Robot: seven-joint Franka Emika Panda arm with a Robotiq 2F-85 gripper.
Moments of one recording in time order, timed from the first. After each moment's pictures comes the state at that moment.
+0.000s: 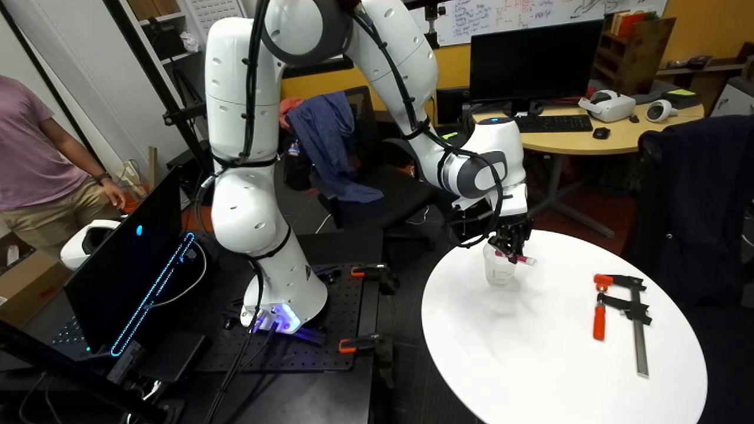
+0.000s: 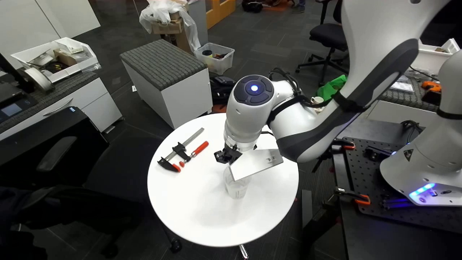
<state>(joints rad) 0.40 0.39 -0.25 -2.31 -0.38 2.81 1.47</state>
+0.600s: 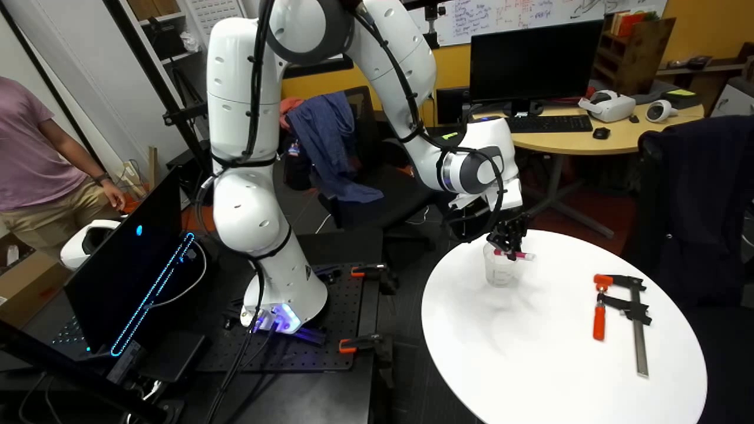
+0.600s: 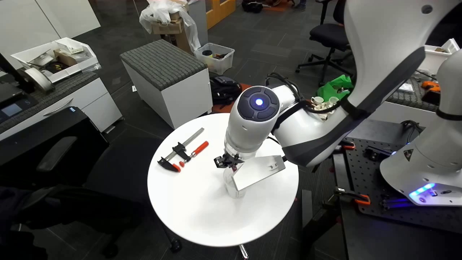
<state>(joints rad) 0.46 0.40 -0.28 -2.30 -0.53 2.81 1.58</state>
